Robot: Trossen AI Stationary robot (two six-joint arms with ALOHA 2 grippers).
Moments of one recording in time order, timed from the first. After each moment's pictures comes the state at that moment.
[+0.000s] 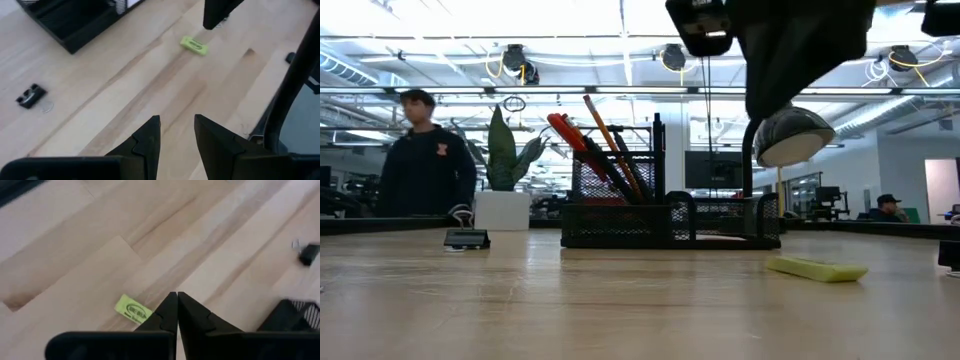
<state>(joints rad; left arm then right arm) -0.77 1.95 1.69 -1.02 -0.57 -1.47 0.44 1.79 1.28 -0.53 0.00 -0.44</state>
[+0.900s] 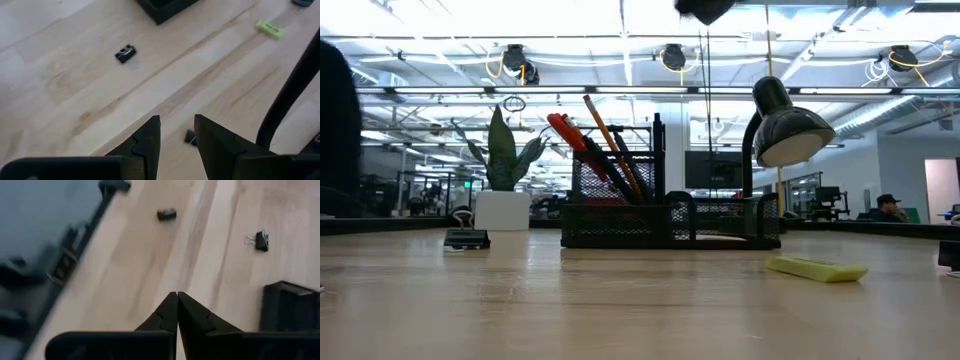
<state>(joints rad) -0.94 1.95 1.69 -1.47 -0.57 -1.94 0.47 1.79 1.43 -0.52 0.11 0.09</state>
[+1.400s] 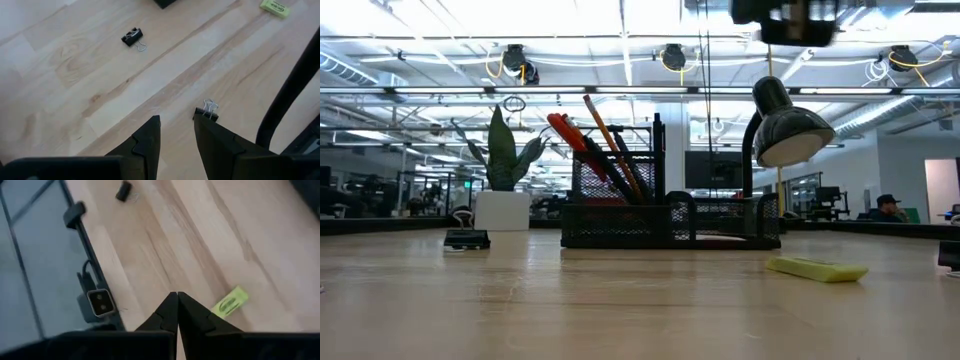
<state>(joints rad) -1.01 1.95 1.69 -1.52 -0.53 -1.99 0.48 1.80 1.48 -0.70 0.05 1.01</state>
